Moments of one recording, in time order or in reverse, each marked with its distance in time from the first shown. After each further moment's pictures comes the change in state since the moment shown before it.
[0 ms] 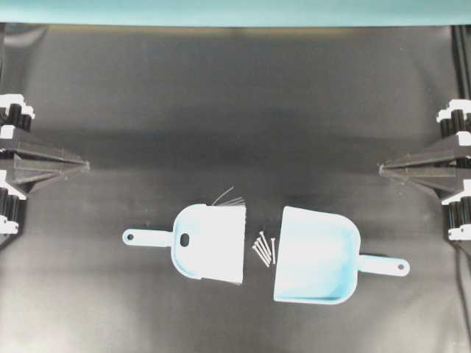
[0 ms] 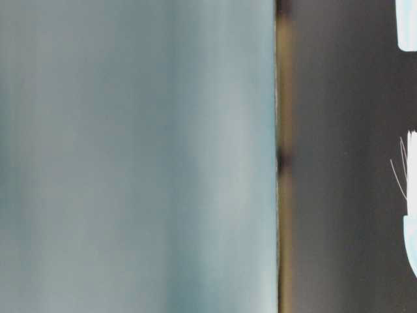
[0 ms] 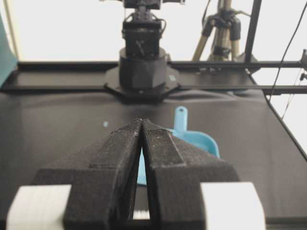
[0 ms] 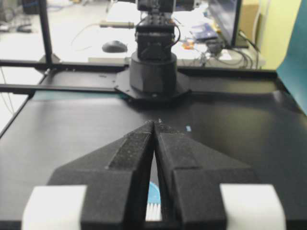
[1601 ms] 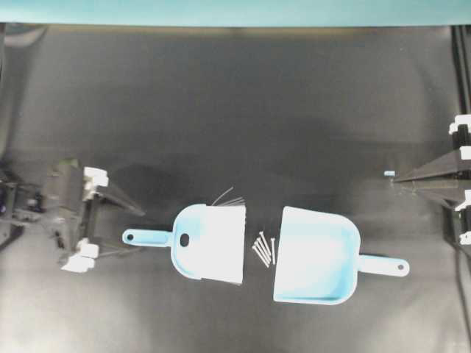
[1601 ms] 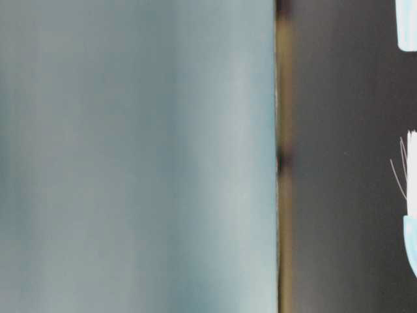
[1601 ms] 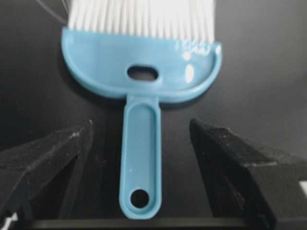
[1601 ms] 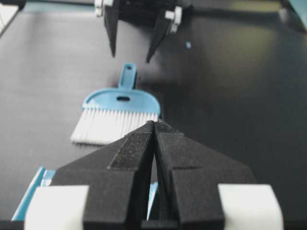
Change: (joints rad) left arm -0.084 0.946 0.081 0.040 -0.439 -0.175; right arm -0.002 -0.158 0.094 0.000 0.295 -0.028
